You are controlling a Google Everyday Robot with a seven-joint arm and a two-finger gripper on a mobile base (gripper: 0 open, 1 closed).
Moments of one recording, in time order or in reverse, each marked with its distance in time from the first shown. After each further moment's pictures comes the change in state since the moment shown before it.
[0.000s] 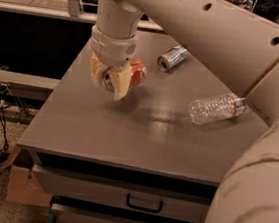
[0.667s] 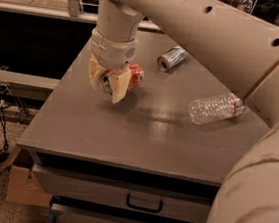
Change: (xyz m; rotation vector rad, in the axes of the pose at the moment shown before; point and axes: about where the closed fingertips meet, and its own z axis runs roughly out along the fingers) arm -0.004 0.001 0.006 0.003 -0.024 -0.005
